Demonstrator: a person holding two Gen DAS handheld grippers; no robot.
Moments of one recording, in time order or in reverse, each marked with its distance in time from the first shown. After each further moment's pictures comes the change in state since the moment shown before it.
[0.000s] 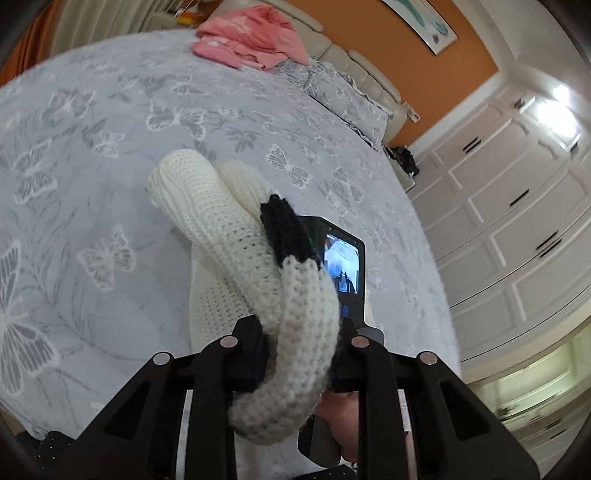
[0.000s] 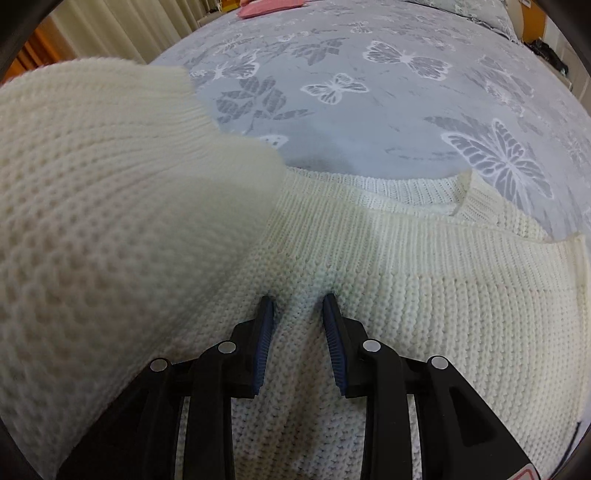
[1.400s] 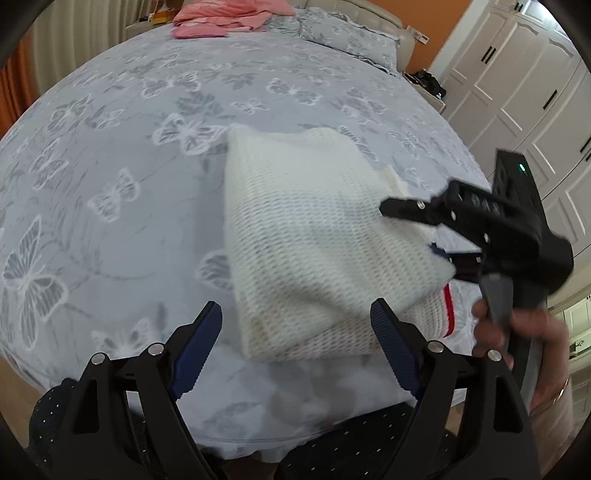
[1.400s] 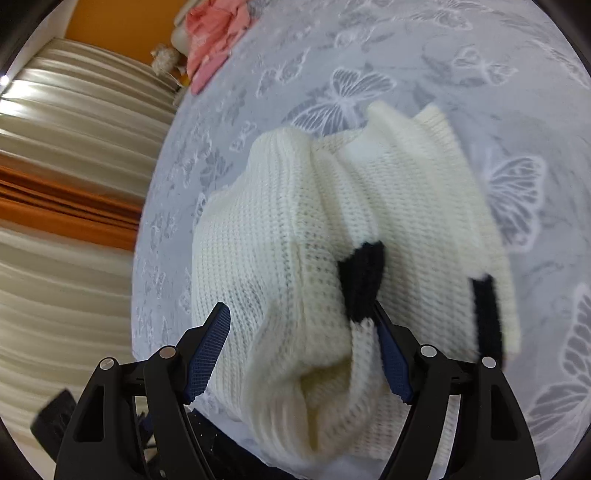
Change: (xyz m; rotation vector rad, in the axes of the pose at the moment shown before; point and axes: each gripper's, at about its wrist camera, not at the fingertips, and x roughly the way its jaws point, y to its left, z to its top) left arm 0.028 -0.037 -0.089 0.205 0.181 0.241; right arm -0.098 -0.151 -0.077 0.441 -0.030 0.343
